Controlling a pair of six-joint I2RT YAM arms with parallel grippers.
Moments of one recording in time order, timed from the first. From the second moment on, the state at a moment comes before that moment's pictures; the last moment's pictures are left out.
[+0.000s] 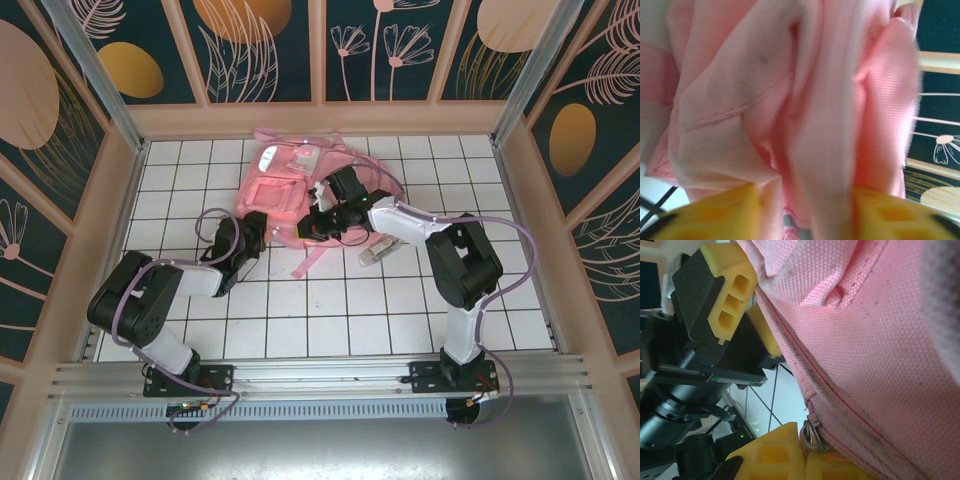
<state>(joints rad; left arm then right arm) -0.42 1.63 0.50 0.72 -0.04 -1.65 0.65 1.90 1.33 -0.34 -0.72 0.63</state>
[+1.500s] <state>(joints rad) -0.15 1.52 0.58 0.51 0.00 -1.37 0.55 1.73 1.21 -0.58 -0.39 0.49</state>
